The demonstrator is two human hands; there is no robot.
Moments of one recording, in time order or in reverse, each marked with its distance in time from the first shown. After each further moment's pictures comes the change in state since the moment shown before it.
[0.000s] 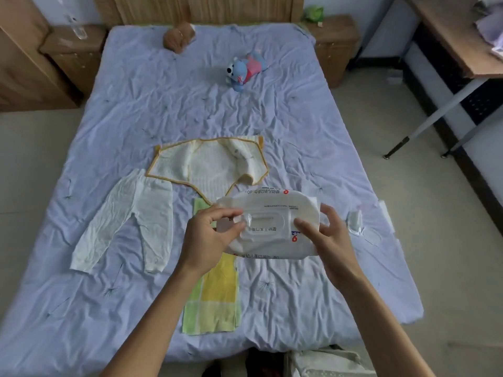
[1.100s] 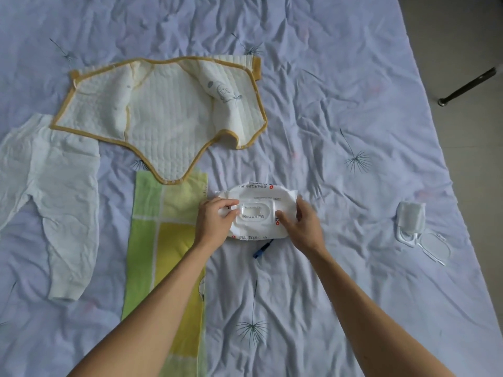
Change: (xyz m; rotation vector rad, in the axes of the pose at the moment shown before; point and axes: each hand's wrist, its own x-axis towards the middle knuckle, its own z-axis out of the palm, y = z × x) left_hand 0.203 -0.341 0.215 0.230 -0.048 -0.313; right_hand 0.322 0.322 -0.052 -0.600 0.024 0.078
